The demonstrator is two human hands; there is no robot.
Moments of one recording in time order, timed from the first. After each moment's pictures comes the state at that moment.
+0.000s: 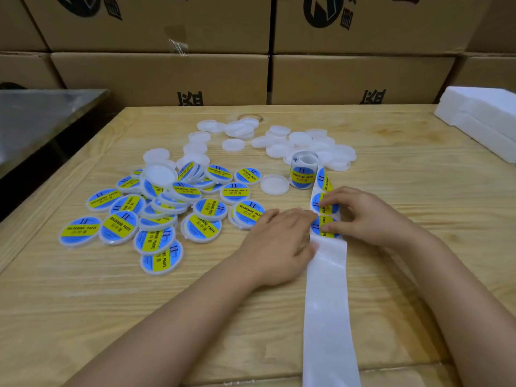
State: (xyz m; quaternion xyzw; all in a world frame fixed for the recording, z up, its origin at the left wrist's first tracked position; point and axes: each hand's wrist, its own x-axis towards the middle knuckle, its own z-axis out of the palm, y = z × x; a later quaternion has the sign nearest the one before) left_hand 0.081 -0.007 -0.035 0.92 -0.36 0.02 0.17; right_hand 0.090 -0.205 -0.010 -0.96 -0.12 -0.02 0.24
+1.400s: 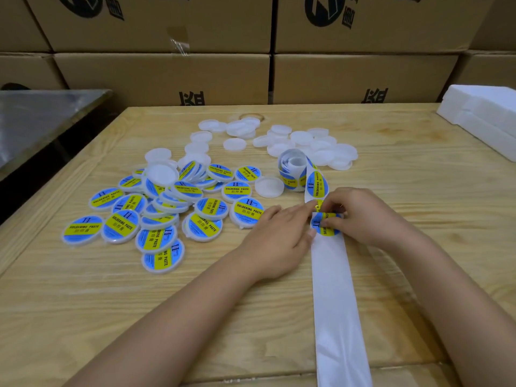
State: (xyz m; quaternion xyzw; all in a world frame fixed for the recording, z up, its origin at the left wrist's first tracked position) left_hand 0.090 -0.010 -0.039 0.91 -0.35 0.00 0.23; right_hand 0.086 -0.188 -0.002 -0.97 -0.10 -0.05 0.20
